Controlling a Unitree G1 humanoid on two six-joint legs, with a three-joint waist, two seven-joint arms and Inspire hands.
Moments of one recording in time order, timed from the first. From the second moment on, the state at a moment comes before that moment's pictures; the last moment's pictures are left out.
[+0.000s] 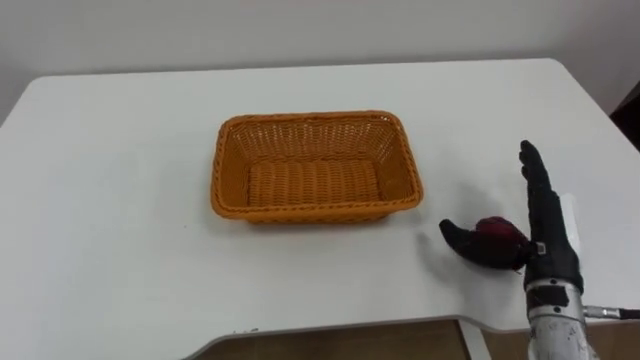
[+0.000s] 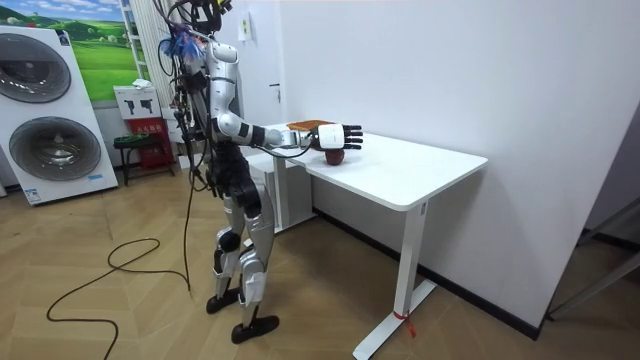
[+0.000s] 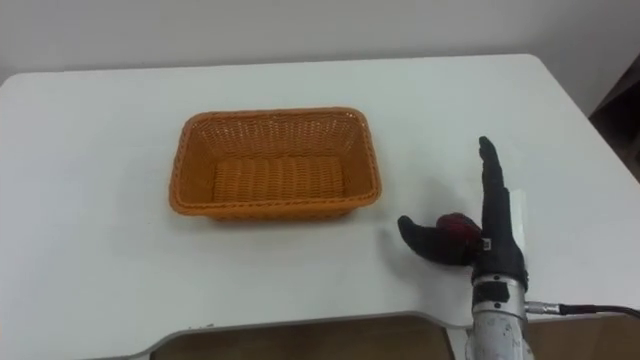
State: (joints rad) left arm 0.28 0.22 0.09 1.13 0.28 -0.01 0.14; right arm 0.27 -0.27 0.04 0.12 -0.11 -0.23 -0.35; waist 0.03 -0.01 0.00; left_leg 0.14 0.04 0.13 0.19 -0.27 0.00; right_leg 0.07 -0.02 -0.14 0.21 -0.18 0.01
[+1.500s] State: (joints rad) left arm 0.28 0.23 0.07 1.09 0.27 -0.04 0.17; right arm 0.31 -0.27 0.01 0.23 -0.13 -0.25 -0.32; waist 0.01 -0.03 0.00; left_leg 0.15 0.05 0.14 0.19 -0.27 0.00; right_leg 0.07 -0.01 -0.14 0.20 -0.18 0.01
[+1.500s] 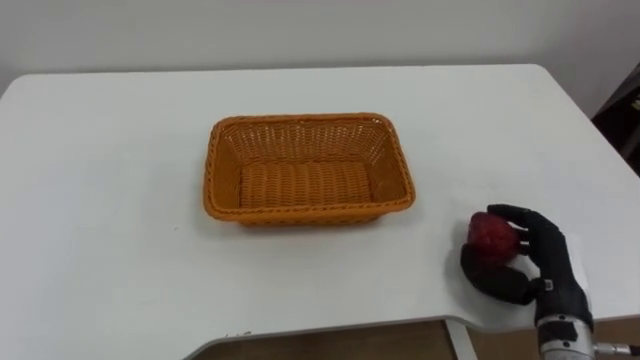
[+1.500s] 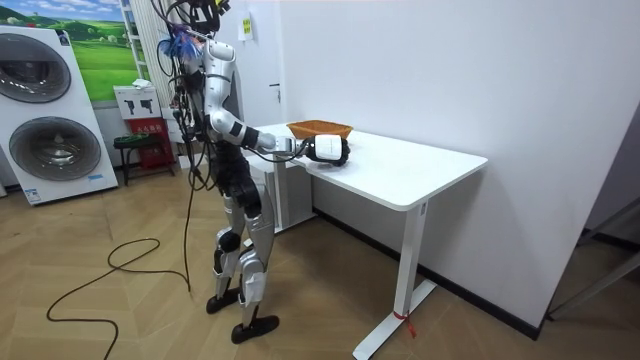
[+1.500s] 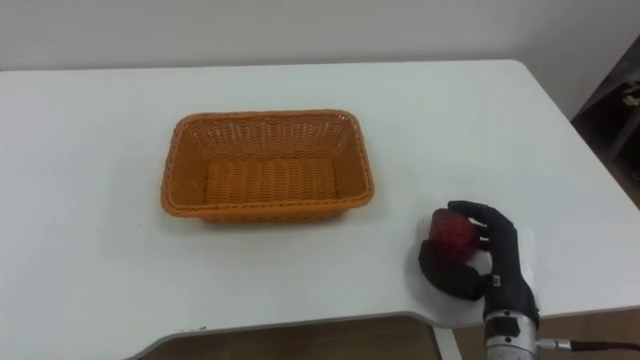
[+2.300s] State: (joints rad) left arm 0.28 0.22 0.05 1.12 0.27 -0.03 0.19; right arm 0.15 -0.27 0.02 0.26 0.01 -0.21 -0.38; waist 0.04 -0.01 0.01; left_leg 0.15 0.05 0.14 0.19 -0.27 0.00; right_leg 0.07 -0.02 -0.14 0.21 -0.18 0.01
